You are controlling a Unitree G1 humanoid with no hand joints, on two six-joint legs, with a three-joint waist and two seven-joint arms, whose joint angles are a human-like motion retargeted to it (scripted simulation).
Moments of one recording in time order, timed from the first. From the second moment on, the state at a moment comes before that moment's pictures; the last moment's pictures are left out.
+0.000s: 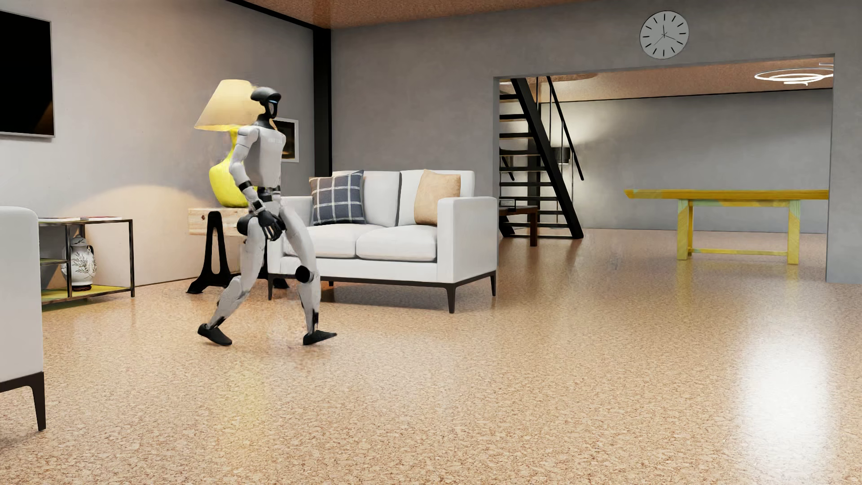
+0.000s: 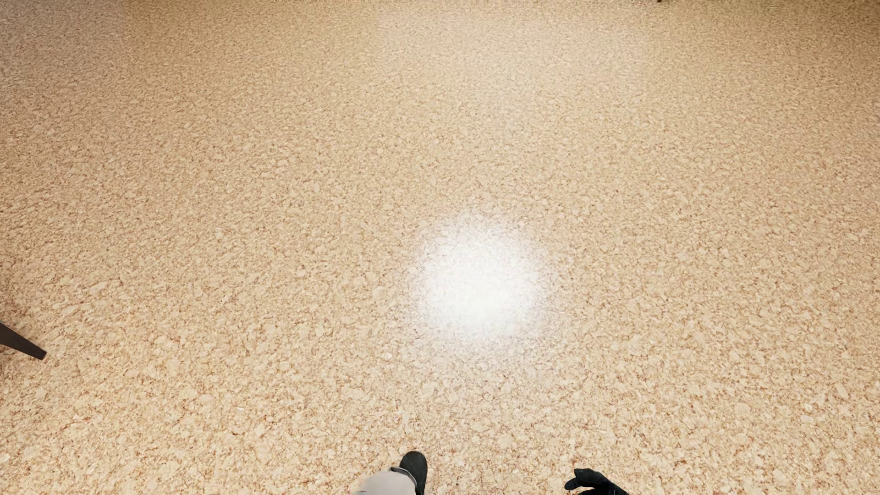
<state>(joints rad) -0.47 0.30 0.17 -0.08 -0.01 -0.08 0.00 0.00 0.11 0.46 0.51 0.32 0.11 -0.30 -0.49 0.38 -0.37 0.00 0.00 -0.75 0.43 0.91 0.73 0.00 0.00 0.00 0.00 0.00 0.00</state>
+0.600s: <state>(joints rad) 0.37 -0.46 -0.31 -0.05 -0.09 0.01 0.00 0.00 0.07 0.59 0.69 0.06 0.34 -0.21 0.00 0.42 -0.36 0.00 0.00 -0.52 0.55 0.73 1.01 0.00 0.00 0.00 0.00 0.00 0.00</state>
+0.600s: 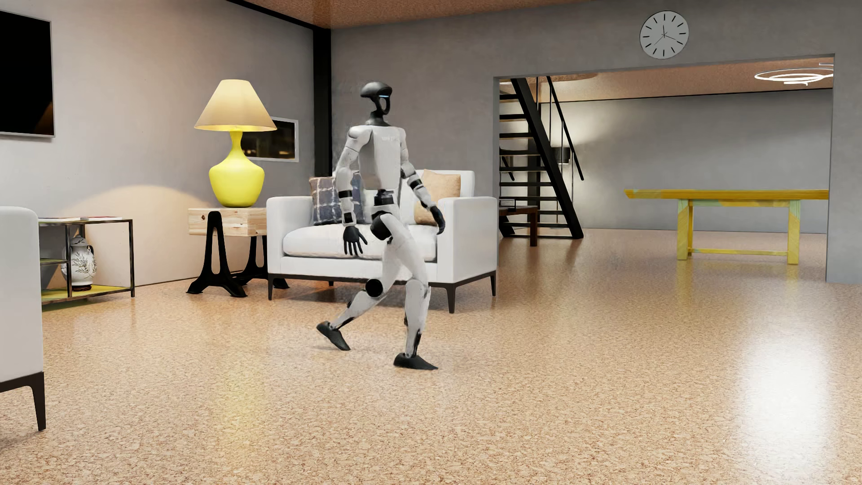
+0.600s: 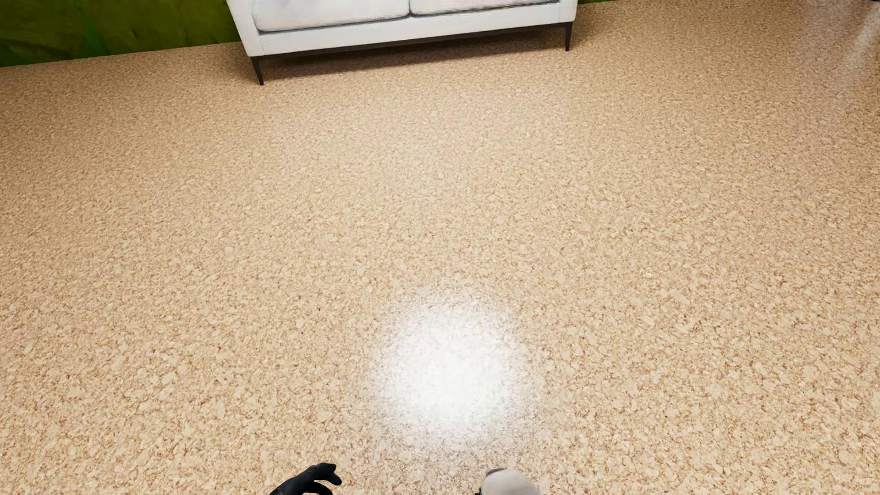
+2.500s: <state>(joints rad) 0.36 -0.53 -0.37 -0.12 -0.13 -0.08 0.00 0.00 0.08 0.41 0.47 0.06 0.52 -0.43 -0.21 0.46 -0.40 0.00 0.00 -0.41 0.51 0.53 0.90 0.00 0.00 0.00 0.00 0.00 0.00</state>
